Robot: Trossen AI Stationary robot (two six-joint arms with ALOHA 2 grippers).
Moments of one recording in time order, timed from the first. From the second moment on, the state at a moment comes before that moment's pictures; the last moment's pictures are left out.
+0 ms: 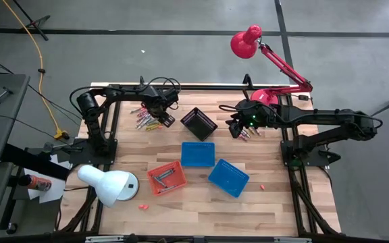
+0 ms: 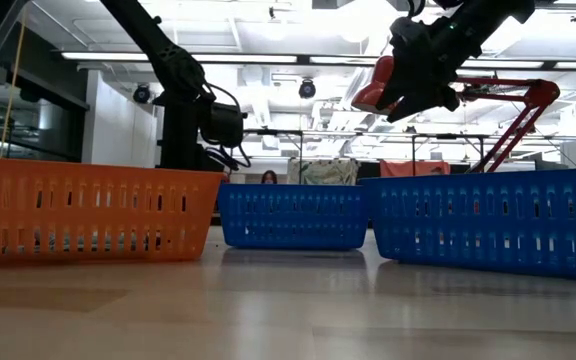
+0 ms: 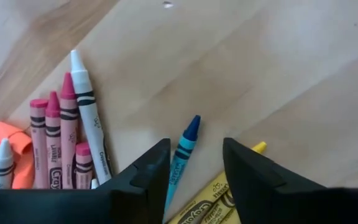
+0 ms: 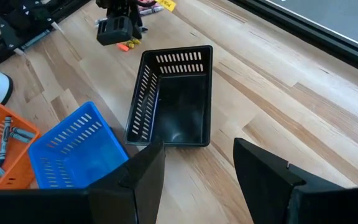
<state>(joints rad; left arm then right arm) 0.58 1.85 1.09 -0.80 -0.13 -0.29 -0.18 1.15 0.85 -0.43 0.19 0.49</state>
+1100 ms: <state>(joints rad) 0.44 1.32 1.22 -0.54 -0.09 -0.30 -0.18 1.15 0.85 -0.38 0.18 0.45</state>
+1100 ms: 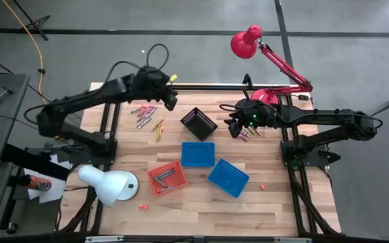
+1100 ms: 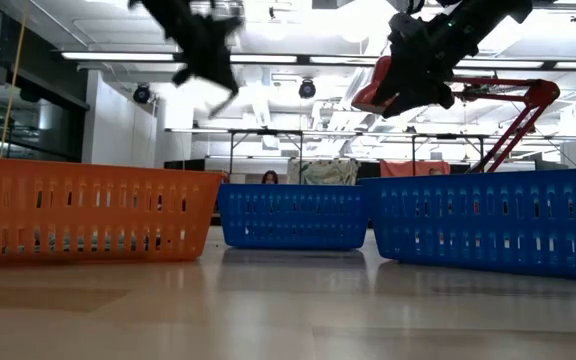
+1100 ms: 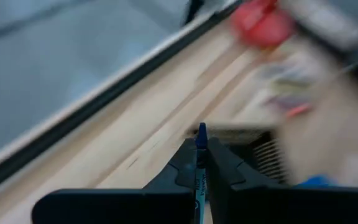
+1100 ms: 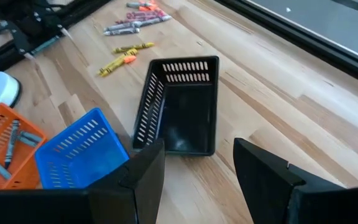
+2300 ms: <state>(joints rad) -0.25 1.51 1.14 -0.77 0.15 -0.55 -0.19 1.15 0.85 -0.32 0.11 0.33</state>
